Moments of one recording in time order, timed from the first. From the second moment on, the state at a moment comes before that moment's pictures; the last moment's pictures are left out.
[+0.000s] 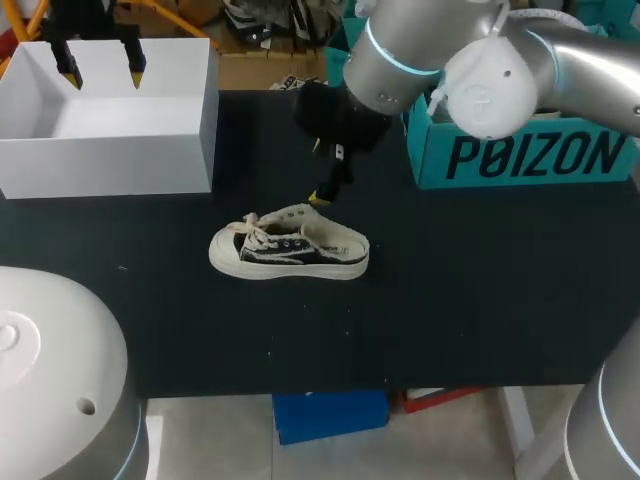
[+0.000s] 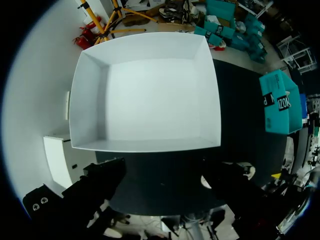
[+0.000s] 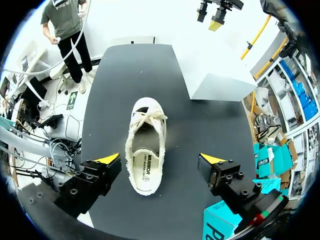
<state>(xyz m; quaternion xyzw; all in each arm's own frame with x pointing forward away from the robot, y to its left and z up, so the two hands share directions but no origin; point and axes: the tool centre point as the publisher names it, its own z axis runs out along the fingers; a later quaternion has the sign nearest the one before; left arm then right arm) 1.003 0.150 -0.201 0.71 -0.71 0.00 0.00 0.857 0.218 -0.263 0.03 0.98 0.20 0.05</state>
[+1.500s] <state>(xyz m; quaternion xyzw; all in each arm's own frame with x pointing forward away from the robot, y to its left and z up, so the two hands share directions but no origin) 1.003 0.150 -0.201 0.71 -0.71 0.00 0.00 0.836 0.187 -0.307 0.04 0.93 0.35 0.00</state>
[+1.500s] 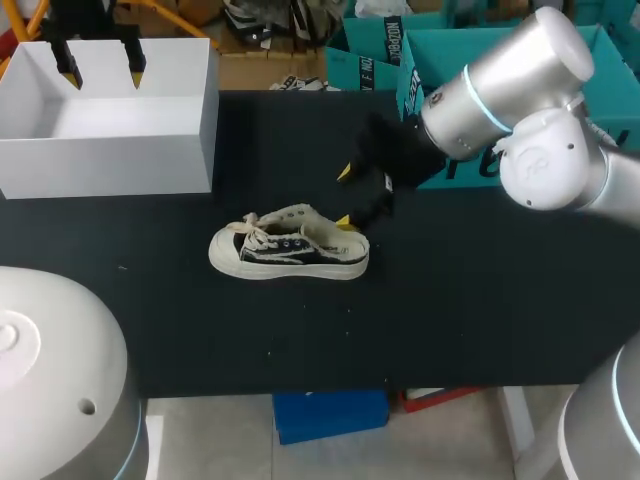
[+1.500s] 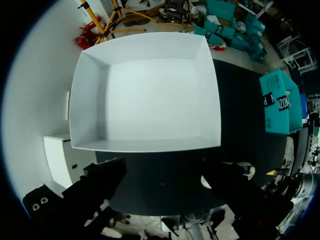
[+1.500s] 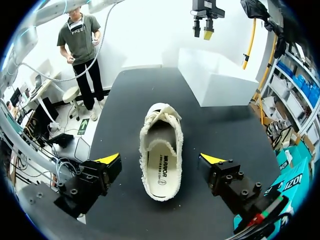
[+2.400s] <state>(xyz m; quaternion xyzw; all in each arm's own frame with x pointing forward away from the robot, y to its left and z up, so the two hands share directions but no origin) 1.003 0.150 -0.201 0.71 -0.71 0.00 0.00 0.833 0.175 -0.385 0.09 0.92 0.38 0.01</state>
